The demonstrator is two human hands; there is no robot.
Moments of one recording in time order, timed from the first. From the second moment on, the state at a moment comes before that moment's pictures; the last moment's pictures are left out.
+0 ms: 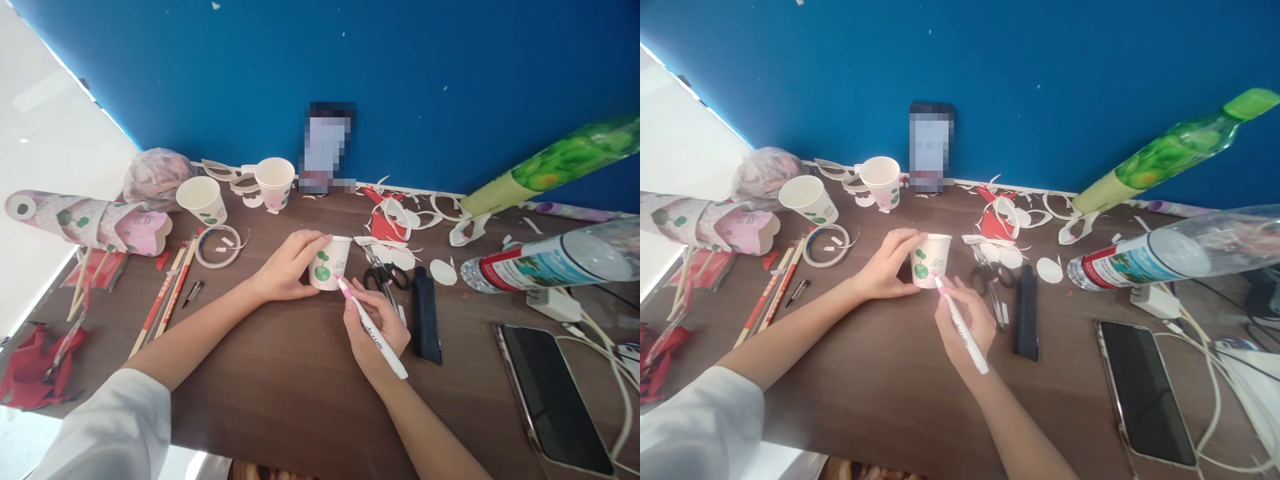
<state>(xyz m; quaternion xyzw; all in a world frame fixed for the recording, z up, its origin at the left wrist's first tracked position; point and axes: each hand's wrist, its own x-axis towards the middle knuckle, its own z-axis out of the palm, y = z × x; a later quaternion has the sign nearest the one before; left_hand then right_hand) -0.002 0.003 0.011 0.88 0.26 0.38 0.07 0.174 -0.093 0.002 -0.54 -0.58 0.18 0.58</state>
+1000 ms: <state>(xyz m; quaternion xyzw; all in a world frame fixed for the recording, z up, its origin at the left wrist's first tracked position) 0.000 0.003 0.010 0.88 0.27 0.38 0.06 0.173 -0.095 0.010 -0.50 -0.63 0.20 0.57</state>
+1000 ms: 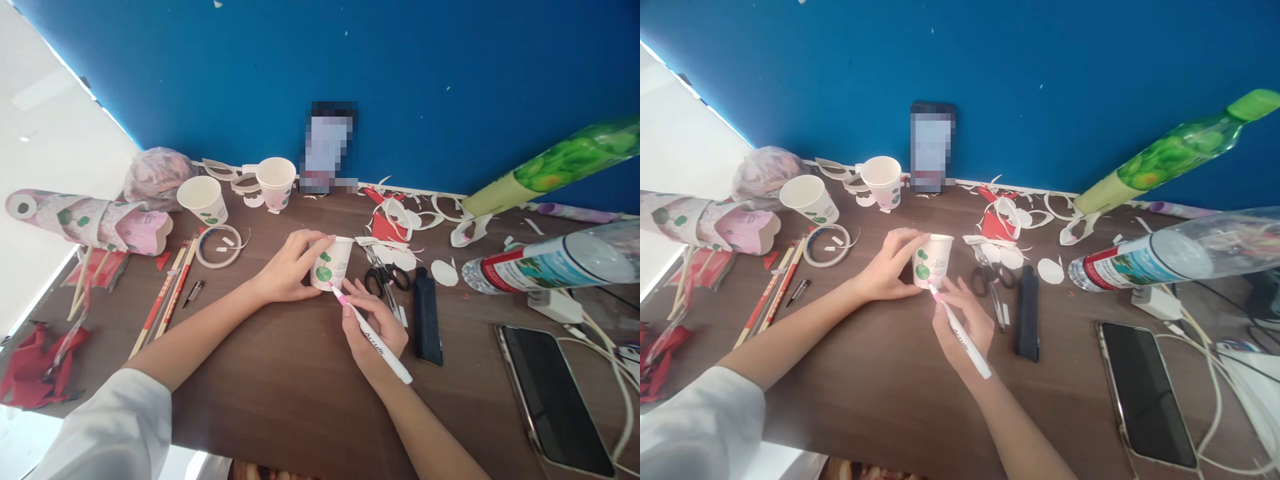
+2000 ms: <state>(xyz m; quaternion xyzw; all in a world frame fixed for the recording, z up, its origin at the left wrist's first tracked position) 0.000 0.002 0.005 0.88 0.26 0.40 0.03 0.171 -0.095 0.013 -0.47 -0.63 0.17 0.59</state>
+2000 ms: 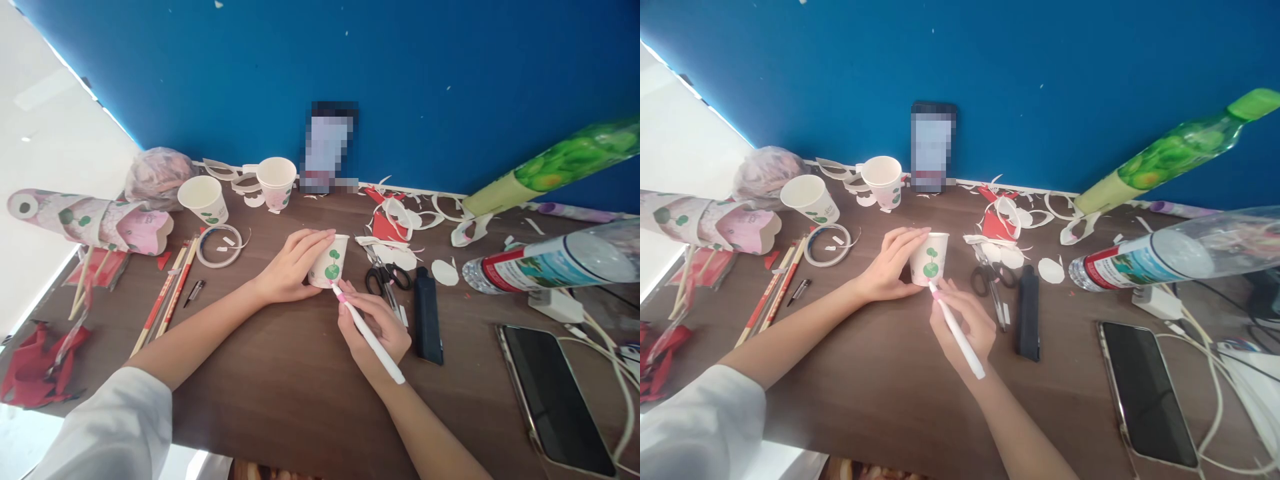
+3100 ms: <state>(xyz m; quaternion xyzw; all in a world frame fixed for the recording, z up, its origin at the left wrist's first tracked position) 0.001 0.002 0.007 0.88 0.26 0.39 0.04 0.175 -0.093 0.003 -0.54 -0.58 0.20 0.58</state>
